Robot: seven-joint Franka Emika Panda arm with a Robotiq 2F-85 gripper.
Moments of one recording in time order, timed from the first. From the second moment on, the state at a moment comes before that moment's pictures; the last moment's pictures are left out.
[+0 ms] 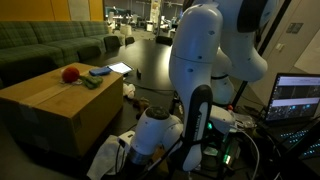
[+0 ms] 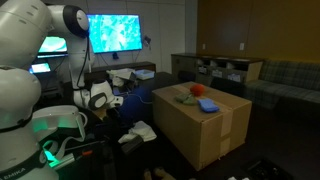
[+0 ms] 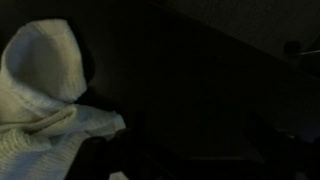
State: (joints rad) arm 1.01 0.72 0.05 -2.36 0.34 3.39 0.25
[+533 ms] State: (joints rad) arm 0.99 0.73 -0.06 -2.35 0.34 3.38 0.26
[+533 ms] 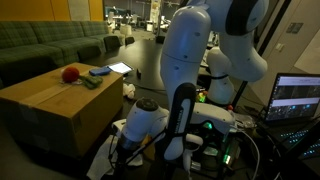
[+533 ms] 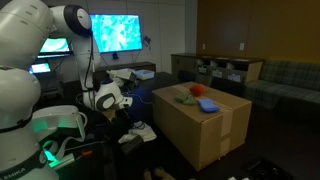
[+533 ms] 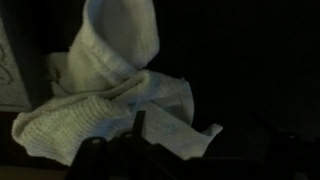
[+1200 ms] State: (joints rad) arm 0.81 0.80 -0.06 -2.32 0.30 3.31 0.25
